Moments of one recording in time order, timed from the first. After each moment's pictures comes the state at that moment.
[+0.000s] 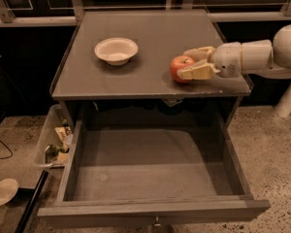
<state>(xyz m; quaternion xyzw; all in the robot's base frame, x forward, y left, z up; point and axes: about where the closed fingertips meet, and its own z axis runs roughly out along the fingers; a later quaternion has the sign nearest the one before) 0.660 -0.145 0.875 -0.48 0.65 0.31 0.49</state>
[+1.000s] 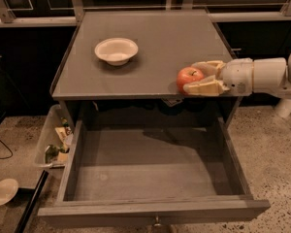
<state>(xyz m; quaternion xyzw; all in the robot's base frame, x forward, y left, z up) 0.606 -0.162 0.859 -0.47 0.67 0.28 0.50</state>
